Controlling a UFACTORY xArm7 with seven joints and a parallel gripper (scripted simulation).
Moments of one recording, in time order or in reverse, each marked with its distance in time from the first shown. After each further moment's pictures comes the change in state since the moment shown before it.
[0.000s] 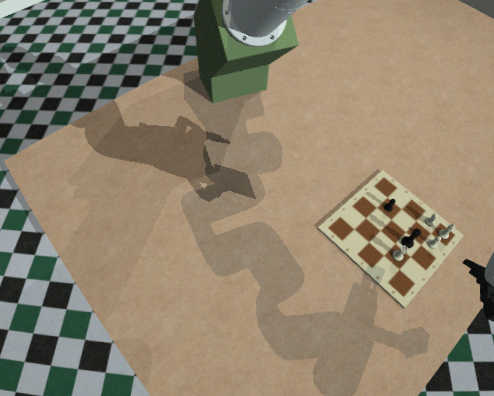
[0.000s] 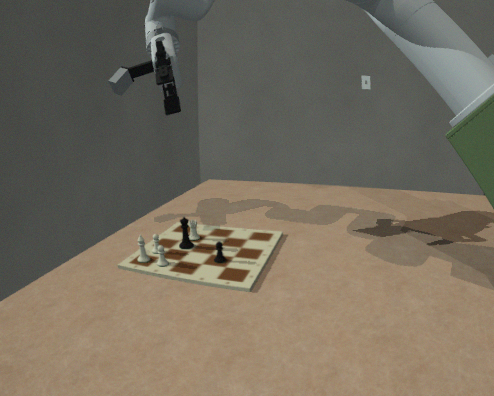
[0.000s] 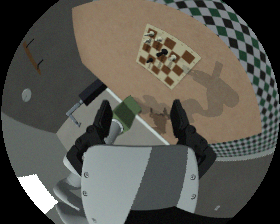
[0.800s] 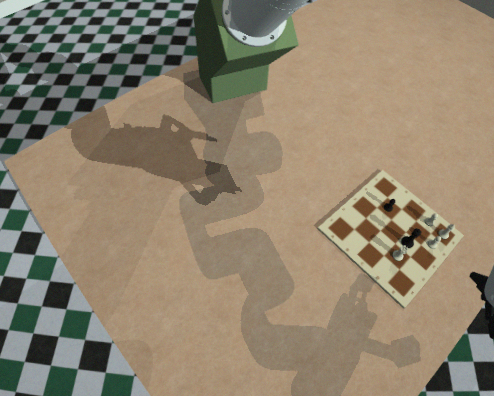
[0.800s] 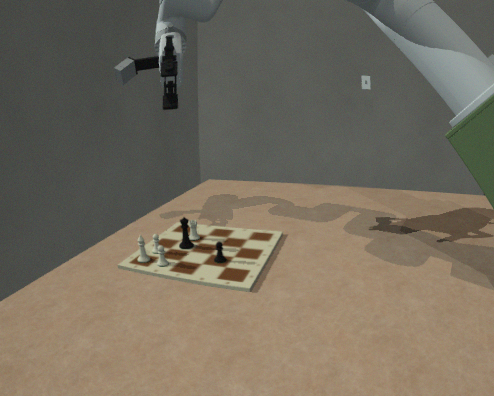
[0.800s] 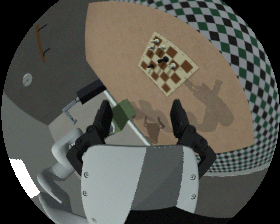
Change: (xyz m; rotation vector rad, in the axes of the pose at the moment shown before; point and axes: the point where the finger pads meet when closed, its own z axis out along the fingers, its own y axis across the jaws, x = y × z) arm -0.002 0.009 -0.022 0.066 0.094 -0.140
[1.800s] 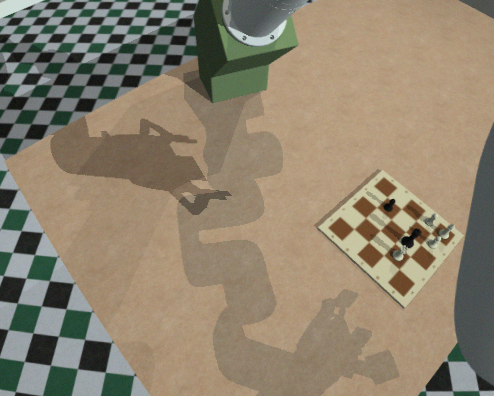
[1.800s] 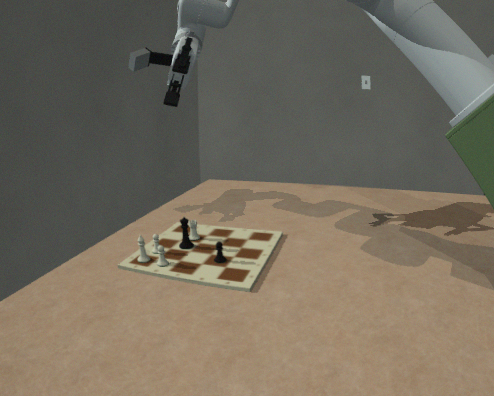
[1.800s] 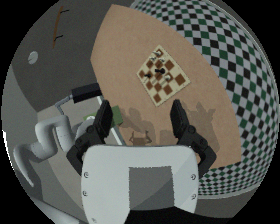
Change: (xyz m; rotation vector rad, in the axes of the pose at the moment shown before) arm -0.011 0.020 -0.032 0.080 0.177 -0.226
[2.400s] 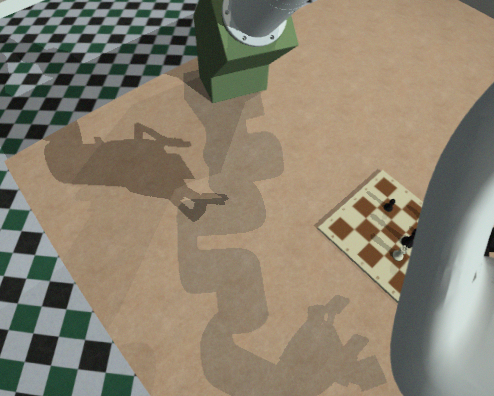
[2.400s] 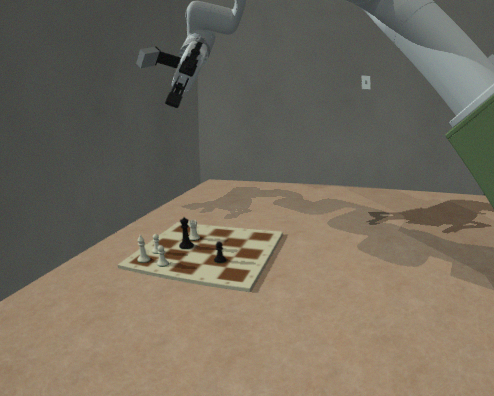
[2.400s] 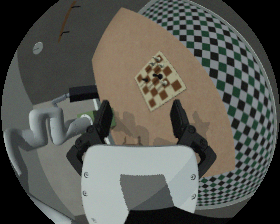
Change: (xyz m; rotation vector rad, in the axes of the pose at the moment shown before) arm -0.009 0.010 -0.011 0.035 0.092 -0.109
